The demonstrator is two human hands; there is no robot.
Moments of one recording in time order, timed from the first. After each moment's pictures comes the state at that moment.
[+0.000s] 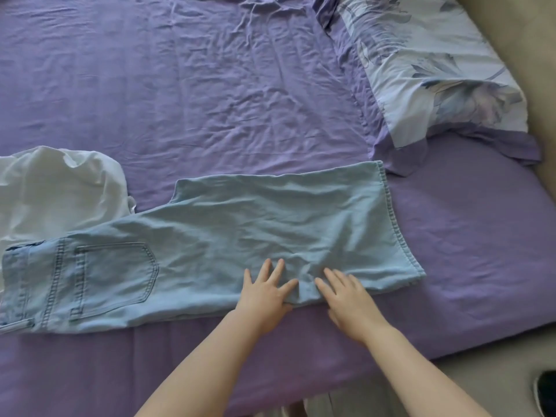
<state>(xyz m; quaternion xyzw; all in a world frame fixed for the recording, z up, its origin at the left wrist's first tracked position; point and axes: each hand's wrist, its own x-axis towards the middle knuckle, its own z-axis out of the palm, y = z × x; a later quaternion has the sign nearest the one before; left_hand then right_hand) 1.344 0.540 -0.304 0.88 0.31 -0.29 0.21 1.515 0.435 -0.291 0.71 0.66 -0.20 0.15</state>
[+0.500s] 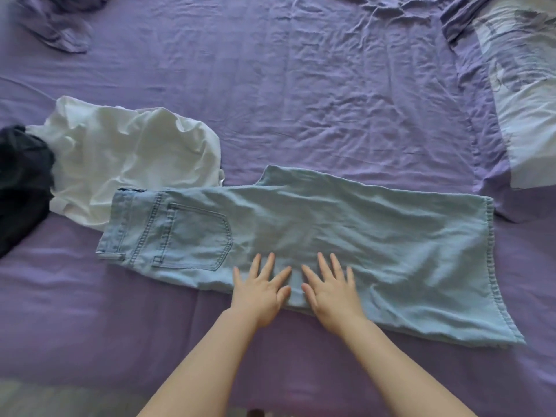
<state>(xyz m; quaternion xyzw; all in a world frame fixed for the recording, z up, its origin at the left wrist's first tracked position) 1.234 0.569 -0.308 0.77 0.52 -0.25 0.26 1.400 0.529 -0.319 0.68 0.67 -0.26 0.12</state>
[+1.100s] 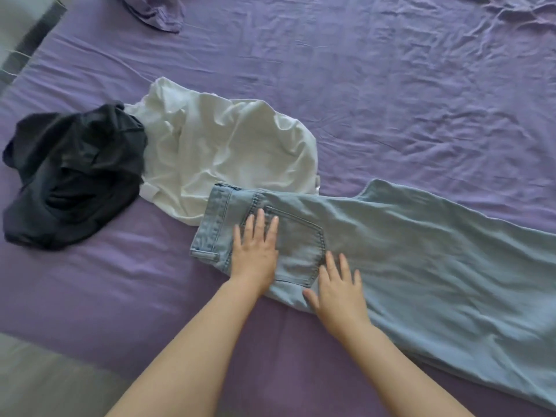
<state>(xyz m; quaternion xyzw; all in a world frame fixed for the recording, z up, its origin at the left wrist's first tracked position) 1.056 0.665 -0.318 0.74 0.65 -0.14 0.10 1.223 0.601 -0.323 0.66 0.71 -0.23 0.14</state>
